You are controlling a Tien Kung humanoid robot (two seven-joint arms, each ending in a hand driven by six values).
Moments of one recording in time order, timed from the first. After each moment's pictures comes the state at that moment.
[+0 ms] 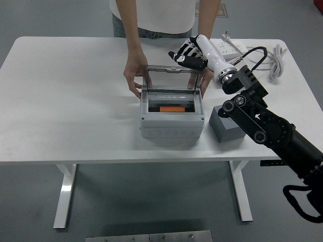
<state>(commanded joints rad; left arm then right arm) -0.27 0.34 -0.84 -0.45 1.28 0.01 0.61 0.78 -0.14 0.91 0.97 -1.57 -0.19 -0.11</state>
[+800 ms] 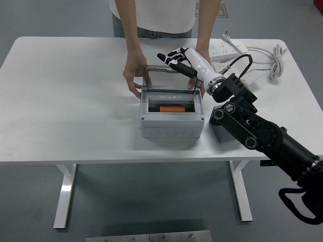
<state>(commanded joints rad) -0.28 0.35 -0.84 -0.45 1.27 0.01 0.61 0.78 -0.11 0.80 0.97 -1.57 -0.18 -0.15</state>
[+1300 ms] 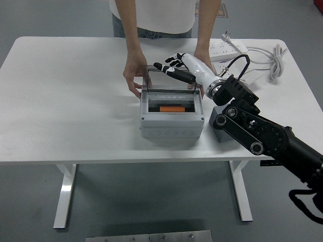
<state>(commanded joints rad) -0.27 0.35 -0.82 -0.44 1.24 0.03 0.60 0.77 -0.19 0.75 1.09 -1.59 -0.15 -0.22</state>
